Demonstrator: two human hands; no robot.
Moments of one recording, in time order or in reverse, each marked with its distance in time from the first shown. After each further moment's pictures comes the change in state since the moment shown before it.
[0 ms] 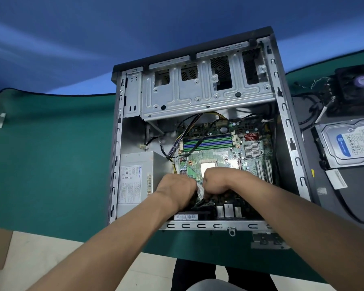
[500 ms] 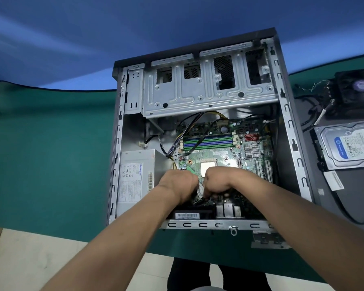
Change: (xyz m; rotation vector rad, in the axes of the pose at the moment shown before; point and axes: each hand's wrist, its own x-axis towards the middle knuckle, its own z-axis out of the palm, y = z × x) left_hand 0.014 -0.003 0.001 -0.112 -0.019 0.018; right_hand 0.003 0.004 -0.001 0.048 -0.041 0.036
